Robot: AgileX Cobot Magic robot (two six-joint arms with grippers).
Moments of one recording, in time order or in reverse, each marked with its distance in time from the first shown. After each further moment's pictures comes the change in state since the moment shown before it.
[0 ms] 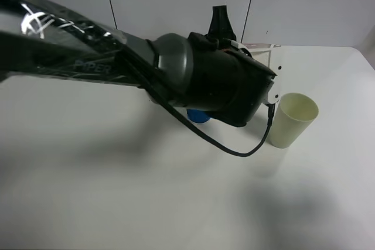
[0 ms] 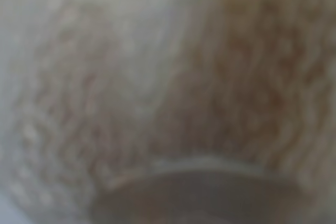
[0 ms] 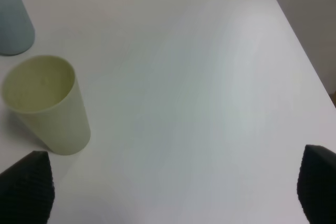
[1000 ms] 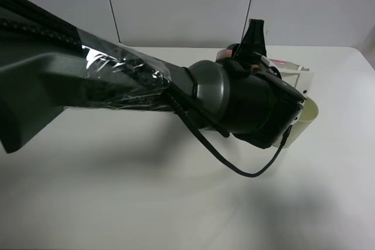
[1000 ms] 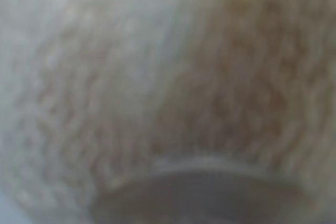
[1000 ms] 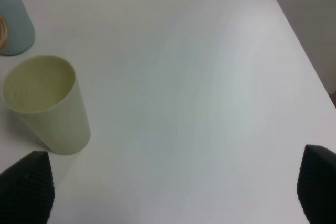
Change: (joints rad) left arm -0.060 0.081 -0.078 0.045 0.026 0.103; right arm 0.000 0.000 0.000 0.000 0.000 0.000
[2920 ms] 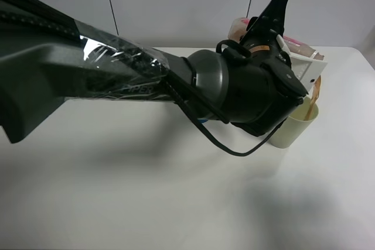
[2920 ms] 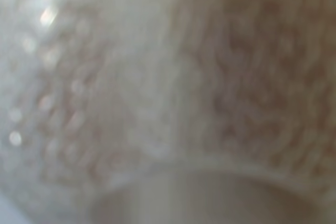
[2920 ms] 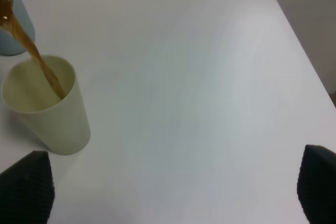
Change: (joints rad) left arm 0.019 0.001 -0.035 0.234 0.019 0.056; right arm 0.000 0.000 0.000 0.000 0.000 0.000
